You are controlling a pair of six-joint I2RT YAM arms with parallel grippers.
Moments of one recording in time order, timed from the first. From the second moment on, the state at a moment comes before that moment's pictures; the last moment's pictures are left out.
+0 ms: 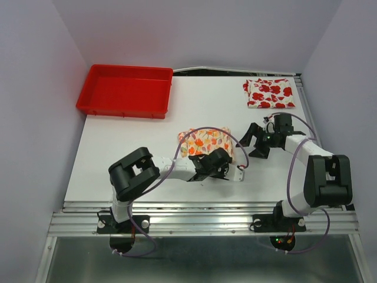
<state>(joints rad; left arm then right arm) -1.13 1.85 1.04 0.00 -0.13 0.80 -0.01 1.48 0.83 -0.37 -0.64 0.47</state>
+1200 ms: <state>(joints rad) -0.91 1.87 1.19 -0.06 0.25 0.60 0.03 1.68 0.50 0.53 -0.87 0.93</state>
